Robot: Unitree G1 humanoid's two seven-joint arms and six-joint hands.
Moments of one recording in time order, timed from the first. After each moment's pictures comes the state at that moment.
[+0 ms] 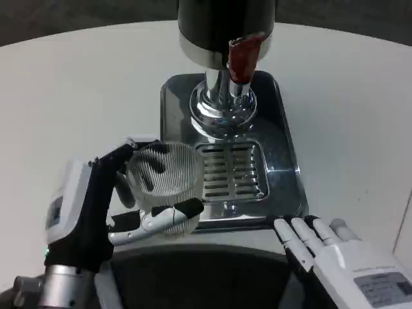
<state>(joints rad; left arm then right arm) -0.17 0.25 0.04 0.14 0.49 -0.51 0.27 0.47 -0.12 0.23 -0.99 -1.34 -0.01 0.55</state>
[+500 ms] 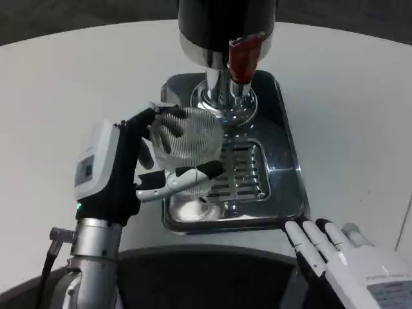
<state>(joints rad) -0.46 0.26 -0.05 0.48 0.58 -0.54 0.44 0.55 -0.08 0.20 -1.02 -1.33 -0.04 0.51</state>
